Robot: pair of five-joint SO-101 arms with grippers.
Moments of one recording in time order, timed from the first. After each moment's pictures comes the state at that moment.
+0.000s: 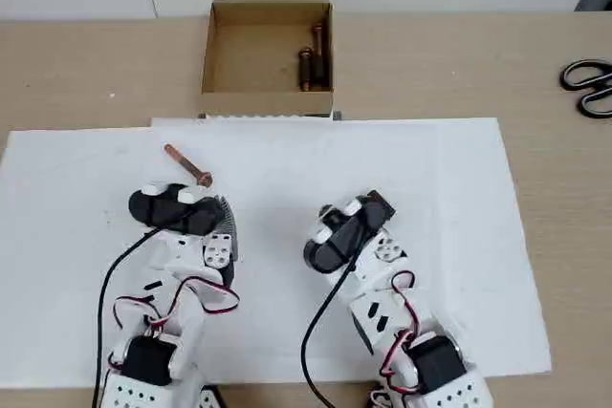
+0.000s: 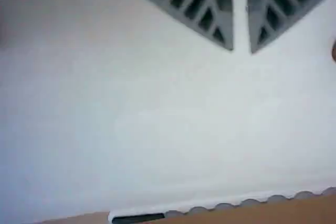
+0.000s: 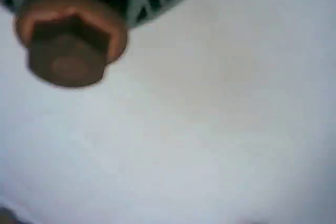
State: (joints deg) left arm 10.8 -103.4 96.5 42.0 4.7; right arm -28.1 -103.0 90.4 42.8 13.0
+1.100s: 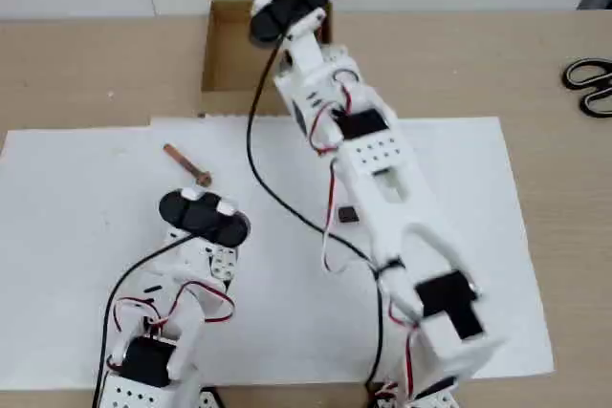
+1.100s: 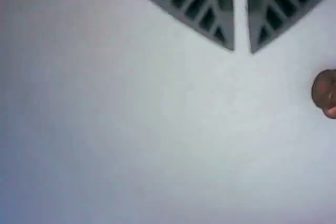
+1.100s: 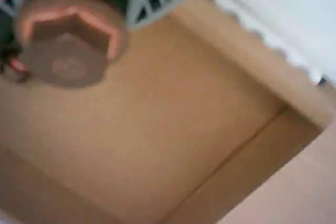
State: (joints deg) left arm 10.5 -103.4 96.6 49.0 -6.5; right arm -23.2 10.2 -0.2 23.2 13.1
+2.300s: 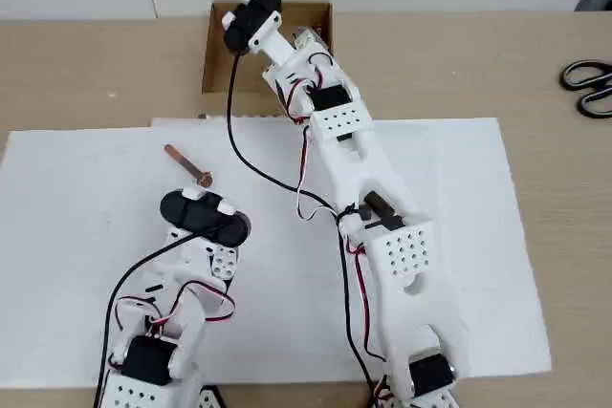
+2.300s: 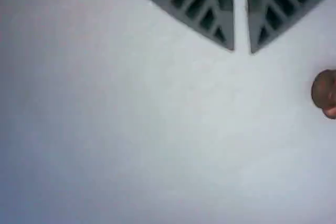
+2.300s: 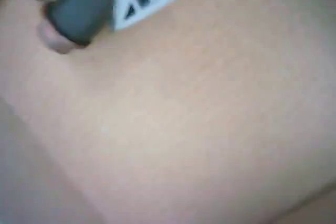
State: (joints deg) left arm 10.5 -103.4 96.6 49.0 -6.5; right arm -22.5 52.1 -44.4 28.0 29.8
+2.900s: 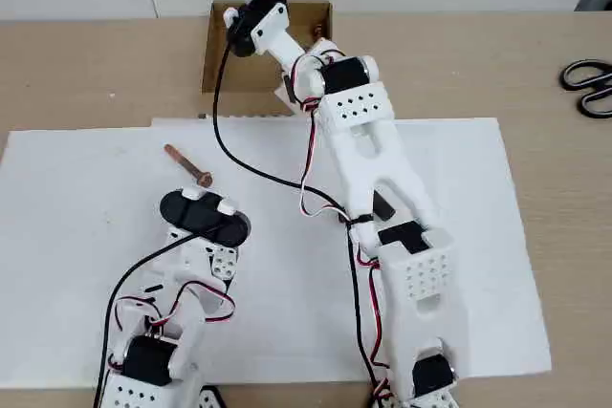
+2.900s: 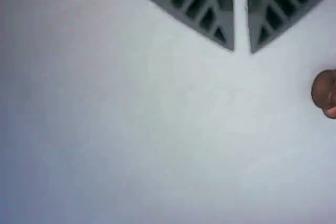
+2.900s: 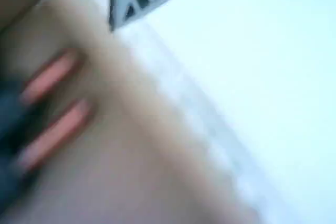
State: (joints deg) left arm 10.5 -103.4 96.6 49.0 -6.5; right arm -22.5 36.7 -44.7 67.3 28.0
